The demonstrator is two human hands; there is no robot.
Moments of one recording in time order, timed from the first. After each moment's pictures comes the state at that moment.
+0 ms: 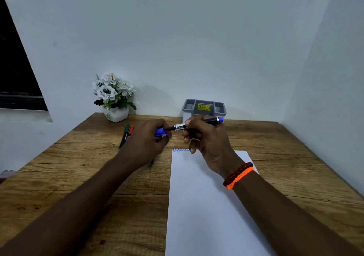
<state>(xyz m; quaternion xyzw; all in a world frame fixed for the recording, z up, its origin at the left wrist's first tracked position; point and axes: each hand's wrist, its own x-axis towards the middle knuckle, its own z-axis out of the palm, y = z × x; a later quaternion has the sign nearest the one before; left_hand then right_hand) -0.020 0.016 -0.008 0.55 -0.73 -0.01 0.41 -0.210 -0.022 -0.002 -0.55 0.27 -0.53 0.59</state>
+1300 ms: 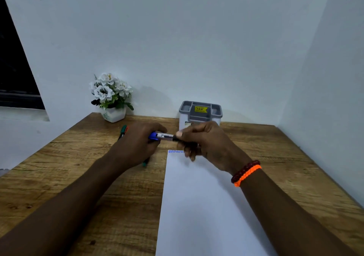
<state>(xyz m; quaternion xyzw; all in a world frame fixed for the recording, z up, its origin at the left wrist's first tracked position) -0.011 0.018 -0.005 0.55 -0.76 0.04 0.36 -0.237 -0.031 0.007 -0.67 0.29 -0.37 0.57</state>
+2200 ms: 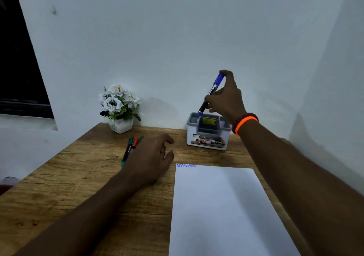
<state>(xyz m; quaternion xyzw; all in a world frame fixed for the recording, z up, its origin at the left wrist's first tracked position) -0.014 0.003 -0.024 0.56 -0.72 0.06 0.41 -0.219 -0.144 0.087 -0.68 0.43 -0.53 0.25</state>
